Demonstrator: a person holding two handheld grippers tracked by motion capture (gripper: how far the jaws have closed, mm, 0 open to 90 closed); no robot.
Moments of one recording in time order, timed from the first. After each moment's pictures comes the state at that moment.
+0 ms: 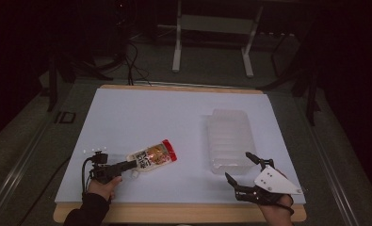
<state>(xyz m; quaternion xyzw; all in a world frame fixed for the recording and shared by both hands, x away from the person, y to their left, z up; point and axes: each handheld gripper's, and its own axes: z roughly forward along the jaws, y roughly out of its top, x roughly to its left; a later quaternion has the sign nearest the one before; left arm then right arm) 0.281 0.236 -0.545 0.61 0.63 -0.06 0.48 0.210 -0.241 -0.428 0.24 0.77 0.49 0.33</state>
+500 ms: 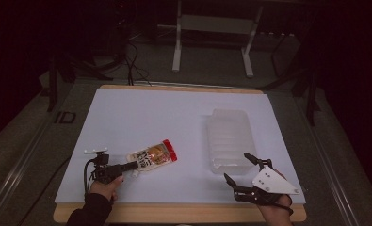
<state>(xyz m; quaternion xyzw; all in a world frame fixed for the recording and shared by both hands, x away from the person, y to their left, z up) 0.282 0.230 -0.550 0.58 0.65 -0.09 0.48 0.210 -0.239 -0.429 0.24 0.78 0.48 0.33</state>
